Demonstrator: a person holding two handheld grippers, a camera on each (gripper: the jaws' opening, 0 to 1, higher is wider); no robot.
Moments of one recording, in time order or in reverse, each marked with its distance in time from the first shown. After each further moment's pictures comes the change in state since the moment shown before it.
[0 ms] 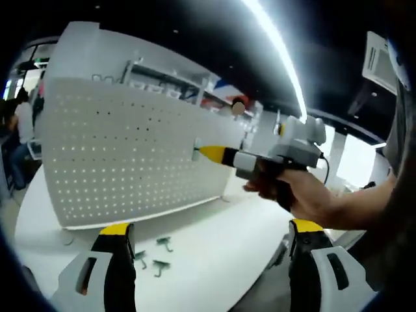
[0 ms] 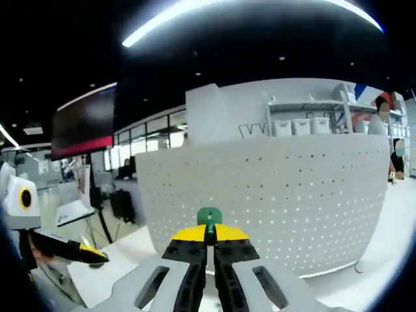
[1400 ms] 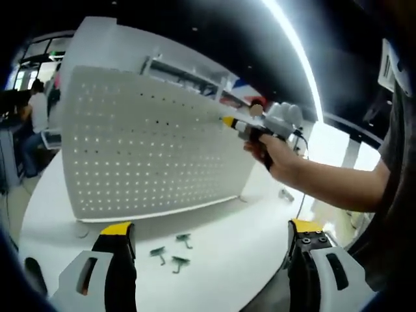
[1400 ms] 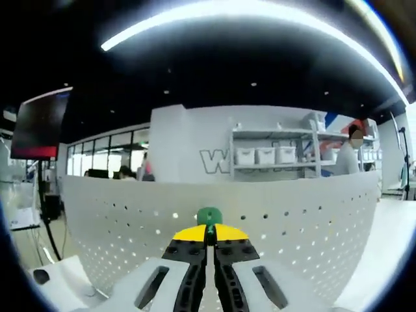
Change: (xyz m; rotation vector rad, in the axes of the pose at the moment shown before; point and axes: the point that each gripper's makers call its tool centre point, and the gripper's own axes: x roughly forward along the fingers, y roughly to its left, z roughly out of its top) left arm -0.009 0.043 0.000 -0.057 0.008 0.100; right arm 0.076 -0.110 0.059 -0.093 -0.159 -0.242
